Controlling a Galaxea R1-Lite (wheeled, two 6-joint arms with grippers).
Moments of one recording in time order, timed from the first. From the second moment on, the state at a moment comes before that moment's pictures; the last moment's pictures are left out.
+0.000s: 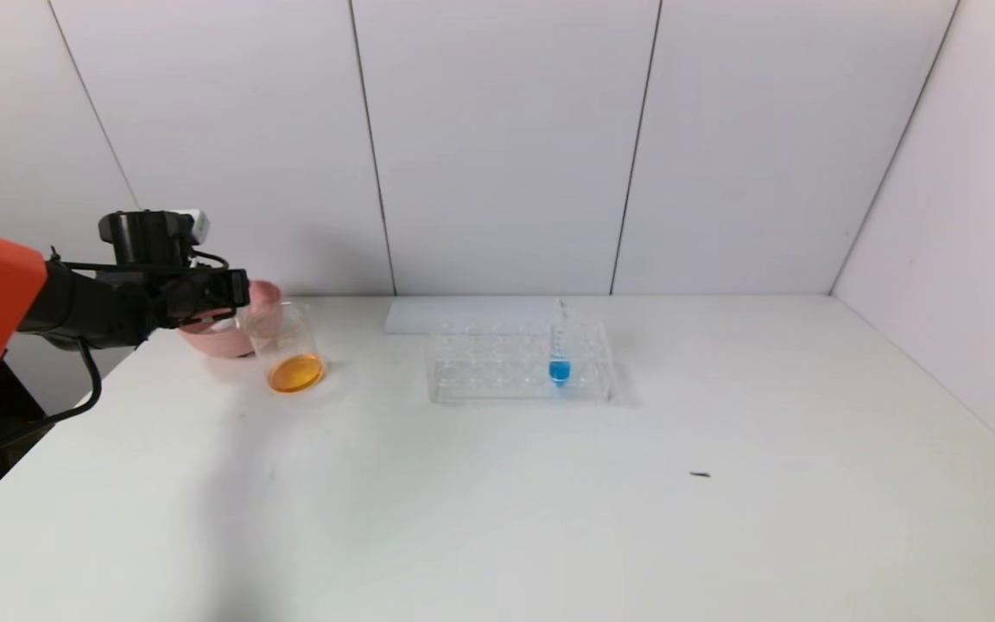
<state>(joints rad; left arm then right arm) 0.15 2.25 -1.50 -0.44 -0.03 -0.01 0.00 0.00 0.00 0.00 0.00 0.00</state>
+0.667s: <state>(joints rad) 0.15 2.25 -1.49 -0.48 -0.03 0.00 0.00 0.00 0.00 0.00 0.00 0.00</state>
